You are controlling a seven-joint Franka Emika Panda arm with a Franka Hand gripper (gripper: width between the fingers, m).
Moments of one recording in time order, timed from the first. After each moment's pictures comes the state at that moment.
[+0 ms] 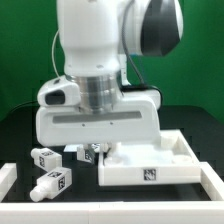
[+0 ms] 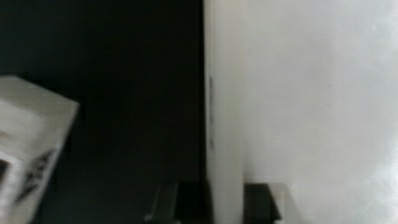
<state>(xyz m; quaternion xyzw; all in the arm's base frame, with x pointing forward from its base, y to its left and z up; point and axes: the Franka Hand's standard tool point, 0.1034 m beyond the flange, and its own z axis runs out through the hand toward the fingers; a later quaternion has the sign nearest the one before) 0.565 -0.040 0.040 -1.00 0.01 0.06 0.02</state>
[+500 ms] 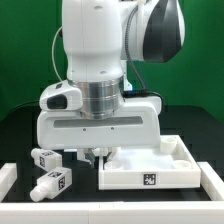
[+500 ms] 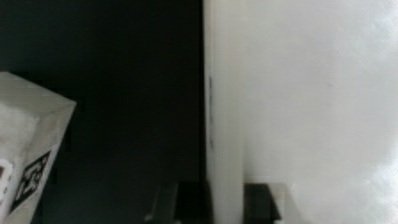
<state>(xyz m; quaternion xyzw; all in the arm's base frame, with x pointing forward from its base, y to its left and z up) 0.565 -0.044 0.040 -1.00 0.02 0.06 0.02</state>
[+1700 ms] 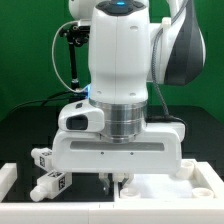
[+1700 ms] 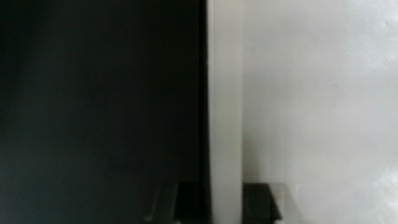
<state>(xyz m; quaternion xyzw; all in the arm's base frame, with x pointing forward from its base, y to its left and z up) 0.607 -0.023 0.012 -1.00 0.02 0.03 -0.01</state>
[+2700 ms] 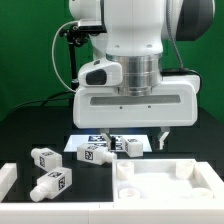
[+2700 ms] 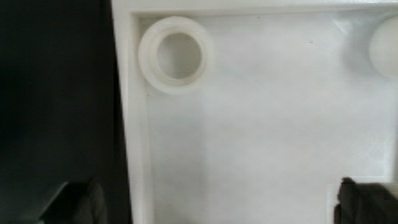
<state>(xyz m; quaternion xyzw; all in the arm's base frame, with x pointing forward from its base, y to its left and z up) 0.566 0.014 0.075 -1.00 0.02 0.05 0.01</state>
